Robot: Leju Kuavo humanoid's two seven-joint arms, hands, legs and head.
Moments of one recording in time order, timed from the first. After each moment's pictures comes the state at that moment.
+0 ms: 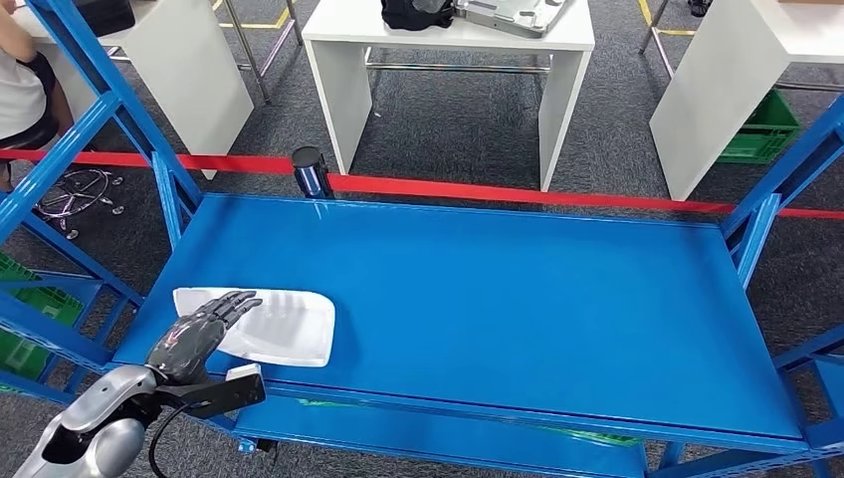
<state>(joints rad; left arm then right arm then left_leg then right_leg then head) 0.03 0.42 -0.18 -1.58 -1.04 -0.18 -0.08 0.03 -0.27 -0.07 -0.14 0.64 0.21 -0.23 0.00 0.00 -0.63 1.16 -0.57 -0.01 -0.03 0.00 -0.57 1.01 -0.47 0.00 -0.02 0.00</state>
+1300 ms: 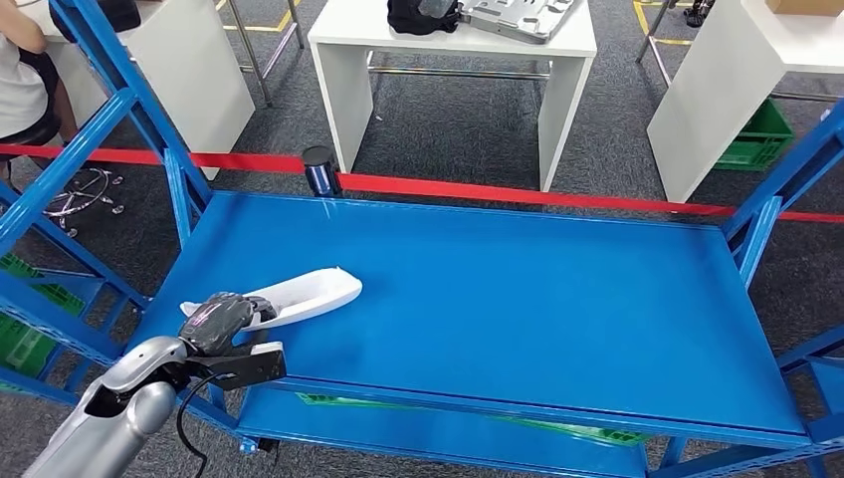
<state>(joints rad) -0.15 0.39 -0.30 -1.35 -1.04 -0.17 -0.12 0.03 -0.25 -0.07 -0.14 0.63 0.22 -0.23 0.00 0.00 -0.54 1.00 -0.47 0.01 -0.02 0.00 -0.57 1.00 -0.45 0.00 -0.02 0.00</state>
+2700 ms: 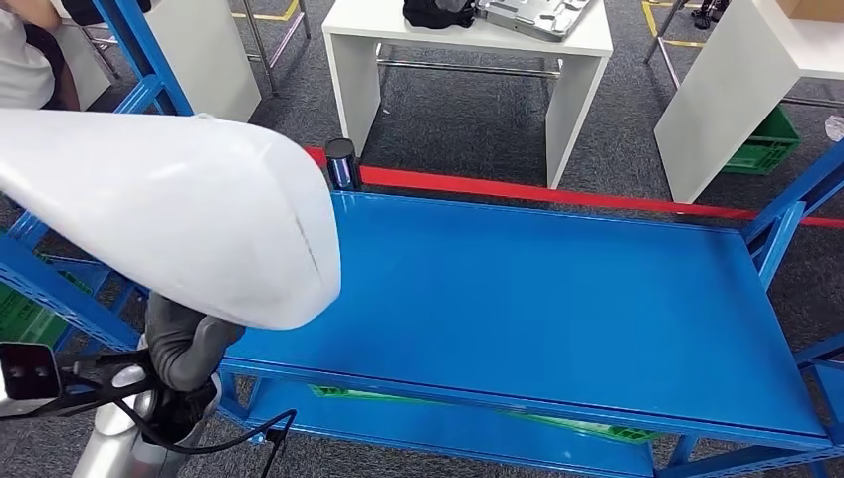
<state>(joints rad) -0.13 0.09 -0.27 -1.88 0.20 -0.55 -0.50 0.01 -0.23 -0.06 -0.16 0.63 0.21 -0.20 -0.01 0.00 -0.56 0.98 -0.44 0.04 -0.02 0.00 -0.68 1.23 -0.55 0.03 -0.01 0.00</state>
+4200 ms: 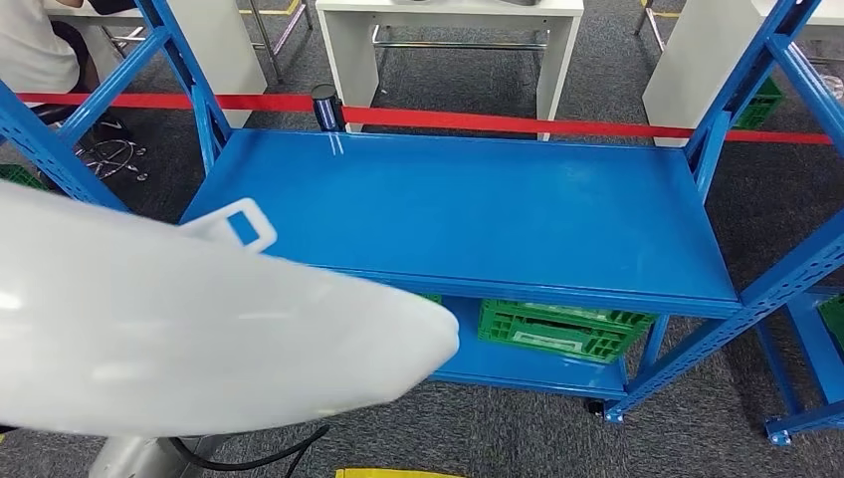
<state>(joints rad) -0.33 0.06 -0.54 -1.93 0.28 -0.53 -0.43 0.23 -0.13 -0.59 -0.67 0.98 0.66 0.09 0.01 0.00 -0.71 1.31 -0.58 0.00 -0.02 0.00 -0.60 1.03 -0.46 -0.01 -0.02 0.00</state>
